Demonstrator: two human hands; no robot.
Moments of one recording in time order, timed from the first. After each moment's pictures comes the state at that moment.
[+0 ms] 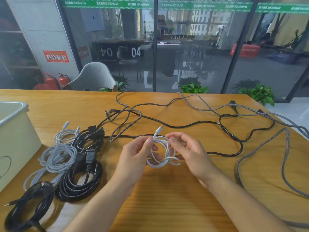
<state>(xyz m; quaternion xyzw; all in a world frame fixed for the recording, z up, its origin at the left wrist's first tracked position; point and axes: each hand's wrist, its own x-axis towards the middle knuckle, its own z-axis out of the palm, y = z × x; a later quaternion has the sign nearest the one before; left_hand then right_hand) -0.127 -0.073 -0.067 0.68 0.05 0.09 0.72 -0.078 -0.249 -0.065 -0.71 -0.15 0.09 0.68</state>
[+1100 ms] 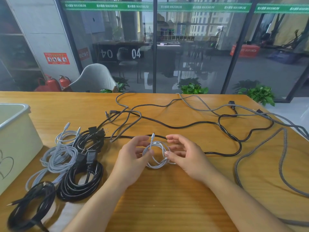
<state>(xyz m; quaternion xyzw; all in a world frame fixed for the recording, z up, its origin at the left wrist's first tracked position) -0.117 -0.053 -0.082 0.81 0.04 0.11 0.57 -0.067 -0.256 -0.080 -0.82 -0.20 0.04 0.54</state>
